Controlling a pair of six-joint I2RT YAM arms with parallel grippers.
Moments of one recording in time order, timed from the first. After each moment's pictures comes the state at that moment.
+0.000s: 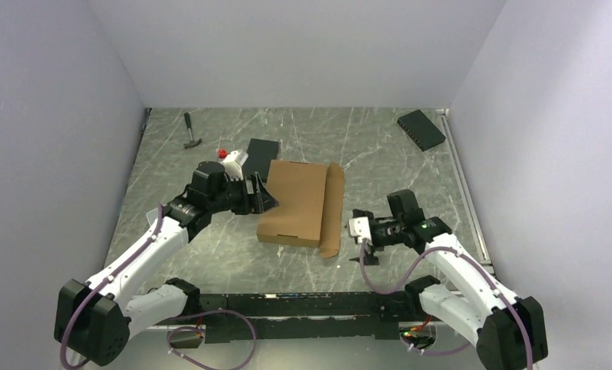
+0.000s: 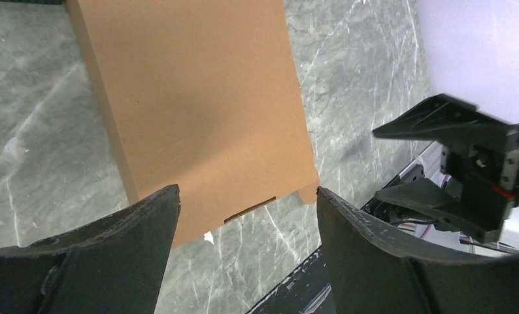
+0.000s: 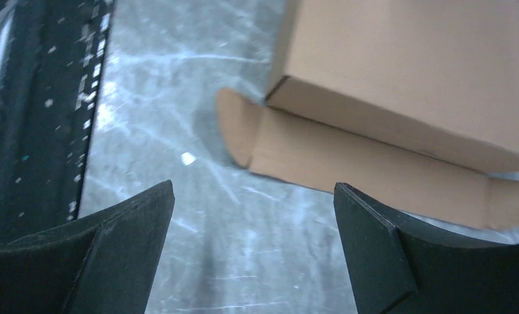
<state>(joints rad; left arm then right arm) -0.44 1.06 0.76 -0.26 0.37 -0.54 0.36 0.93 0.56 -0.56 -0.87 -1.10</state>
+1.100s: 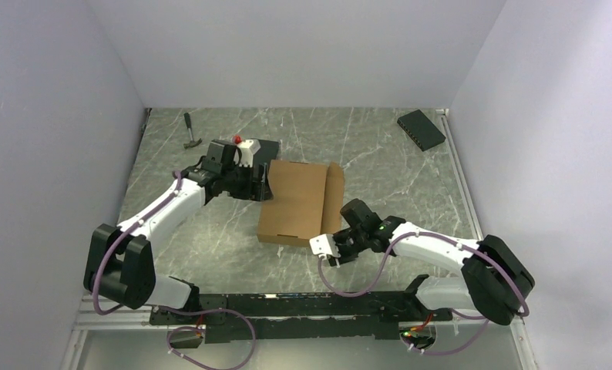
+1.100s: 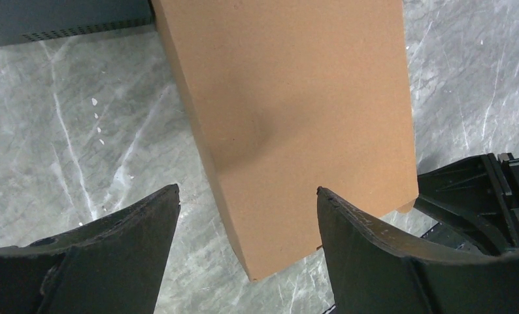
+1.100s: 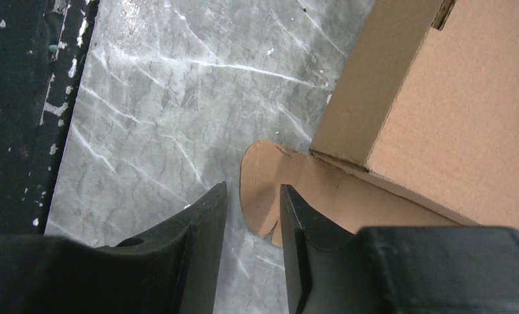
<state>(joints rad) -0.37 1.39 0.98 -0.42 0.34 -0.24 0.76 1.23 0.53 -0.33 -0.57 -1.04</state>
